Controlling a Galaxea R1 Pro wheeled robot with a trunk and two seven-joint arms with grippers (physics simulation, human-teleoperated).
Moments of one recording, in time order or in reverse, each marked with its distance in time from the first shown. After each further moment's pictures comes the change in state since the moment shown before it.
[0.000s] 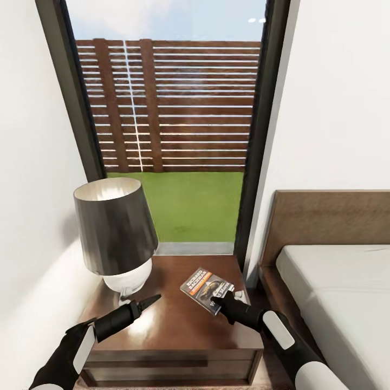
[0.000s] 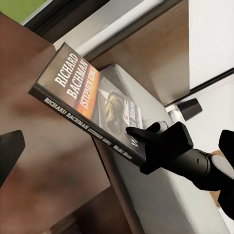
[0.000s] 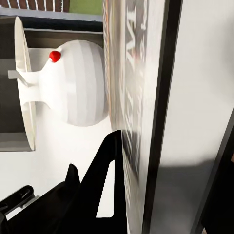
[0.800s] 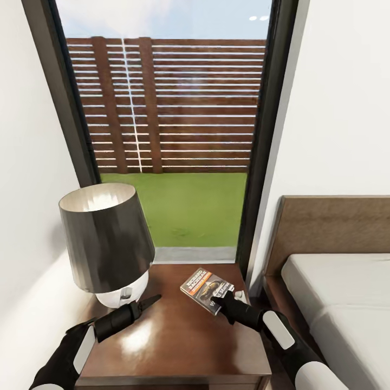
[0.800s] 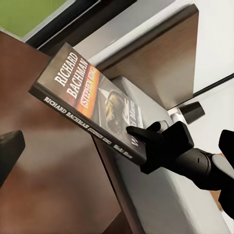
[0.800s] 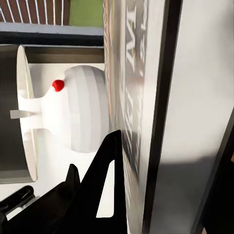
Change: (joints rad) left arm 0.000 -0.001 -0.002 0.000 -0.001 -0.001 0.001; right arm 0.000 0.000 0.000 0.000 0.000 0.000 0.000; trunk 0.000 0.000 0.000
